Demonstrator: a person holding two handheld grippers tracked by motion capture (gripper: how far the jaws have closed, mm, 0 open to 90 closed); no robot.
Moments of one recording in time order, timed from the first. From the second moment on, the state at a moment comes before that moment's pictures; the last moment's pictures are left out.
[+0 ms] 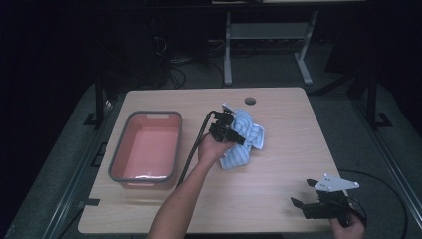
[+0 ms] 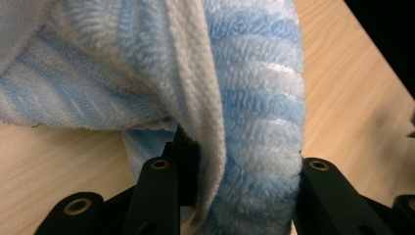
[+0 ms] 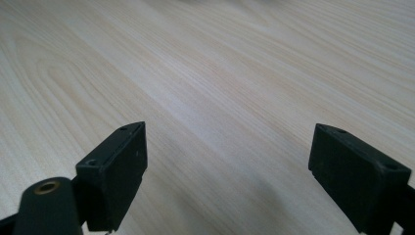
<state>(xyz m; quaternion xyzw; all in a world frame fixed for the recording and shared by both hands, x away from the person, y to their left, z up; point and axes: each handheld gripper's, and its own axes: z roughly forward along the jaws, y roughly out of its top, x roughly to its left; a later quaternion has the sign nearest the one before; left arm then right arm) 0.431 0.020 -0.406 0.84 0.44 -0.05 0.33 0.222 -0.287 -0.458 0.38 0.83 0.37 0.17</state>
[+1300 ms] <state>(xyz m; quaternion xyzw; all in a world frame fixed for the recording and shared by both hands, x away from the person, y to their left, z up) 0.406 0.019 -0.437 0.83 0.44 -0.04 0.33 0.221 -0.287 -0.458 0.38 0.83 0.37 0.18</state>
